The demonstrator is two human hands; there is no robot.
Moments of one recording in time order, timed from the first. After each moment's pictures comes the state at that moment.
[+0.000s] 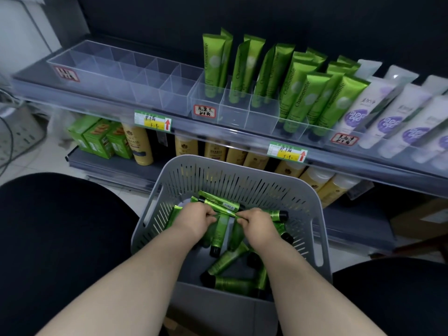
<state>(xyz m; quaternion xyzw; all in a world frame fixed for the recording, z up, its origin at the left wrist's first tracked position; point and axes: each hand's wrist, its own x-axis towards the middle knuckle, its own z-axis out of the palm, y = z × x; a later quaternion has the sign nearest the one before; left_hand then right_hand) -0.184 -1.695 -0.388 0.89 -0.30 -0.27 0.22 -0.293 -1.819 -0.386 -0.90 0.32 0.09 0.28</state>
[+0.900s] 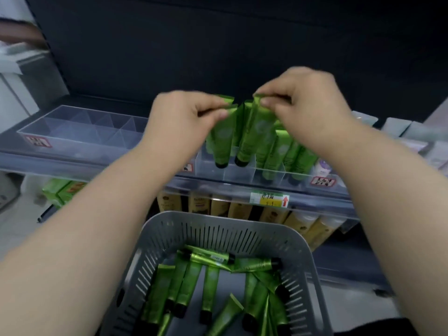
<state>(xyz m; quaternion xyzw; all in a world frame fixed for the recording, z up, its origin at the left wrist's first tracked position) -0.122 -1.766 -0.134 0.78 -0.41 0.10 0.47 -0.234 -1.902 -0.093 -0.94 0.16 -0.27 0.12</state>
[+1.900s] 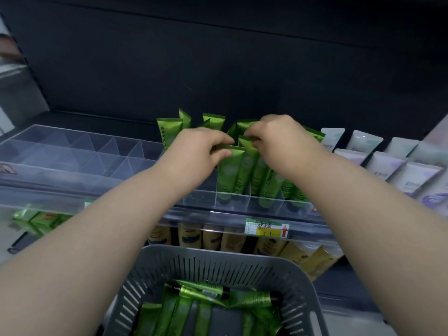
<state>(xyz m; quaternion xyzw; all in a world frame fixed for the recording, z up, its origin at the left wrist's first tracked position) -0.081 -1.827 -0.169 0.79 -0.52 0.05 0.31 -0.180 -1.966 -0.144 -0.97 0.17 -0.15 -0.04</state>
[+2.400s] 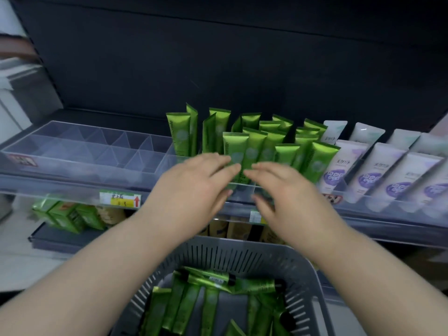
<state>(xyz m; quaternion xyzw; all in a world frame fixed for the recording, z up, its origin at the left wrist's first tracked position) -0.124 -1.767 -0.191 0.78 -0.59 0.17 0.13 -0.261 -1.898 -0.191 -0.97 0.13 -0.21 0.04</state>
